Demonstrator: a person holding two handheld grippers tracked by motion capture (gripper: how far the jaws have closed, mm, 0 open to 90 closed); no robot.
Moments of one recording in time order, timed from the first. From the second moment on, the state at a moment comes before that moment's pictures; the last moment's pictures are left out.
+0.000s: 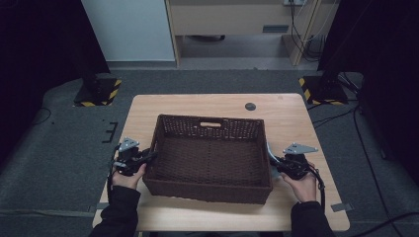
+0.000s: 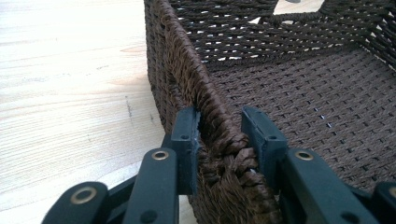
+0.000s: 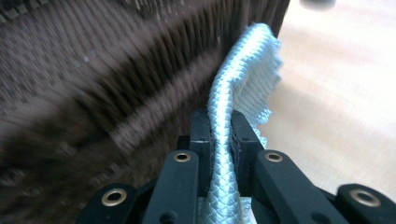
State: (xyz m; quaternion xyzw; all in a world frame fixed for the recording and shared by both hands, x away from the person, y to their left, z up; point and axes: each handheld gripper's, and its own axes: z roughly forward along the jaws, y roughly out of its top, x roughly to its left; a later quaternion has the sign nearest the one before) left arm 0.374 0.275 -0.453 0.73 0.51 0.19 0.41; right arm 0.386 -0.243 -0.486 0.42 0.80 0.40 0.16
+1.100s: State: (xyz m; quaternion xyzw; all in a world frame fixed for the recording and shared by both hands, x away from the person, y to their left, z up) left arm 0.373 0.284 -0.450 0.74 0.48 0.20 0.43; right arm 0.383 -0.249 -0.469 0.42 0.77 0.45 0.17
